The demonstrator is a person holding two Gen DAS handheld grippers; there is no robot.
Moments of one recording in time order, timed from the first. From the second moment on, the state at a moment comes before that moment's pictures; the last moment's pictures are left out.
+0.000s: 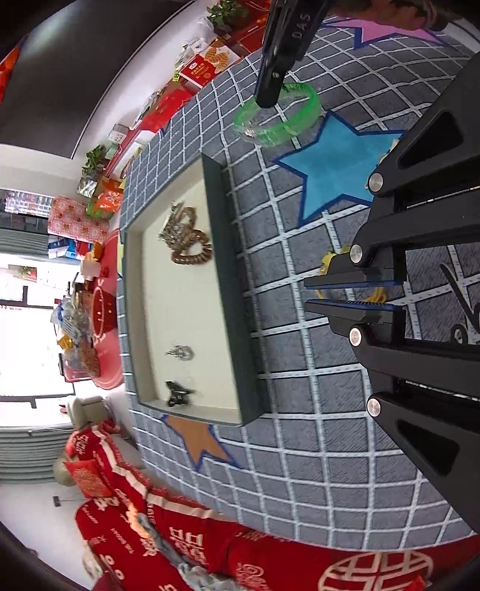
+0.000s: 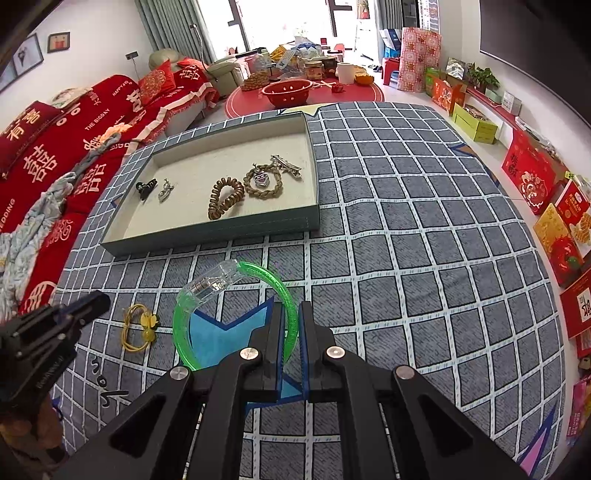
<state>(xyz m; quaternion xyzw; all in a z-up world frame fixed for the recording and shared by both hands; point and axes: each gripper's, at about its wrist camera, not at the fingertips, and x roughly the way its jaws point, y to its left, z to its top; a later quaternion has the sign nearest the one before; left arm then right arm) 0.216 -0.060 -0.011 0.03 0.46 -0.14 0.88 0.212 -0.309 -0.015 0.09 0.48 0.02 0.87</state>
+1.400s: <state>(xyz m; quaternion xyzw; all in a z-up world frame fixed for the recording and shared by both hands) 0.217 -0.083 -0.053 0.04 0.48 -0.15 0.86 0.191 -0.335 -0.023 0.14 0.48 0.02 0.87</state>
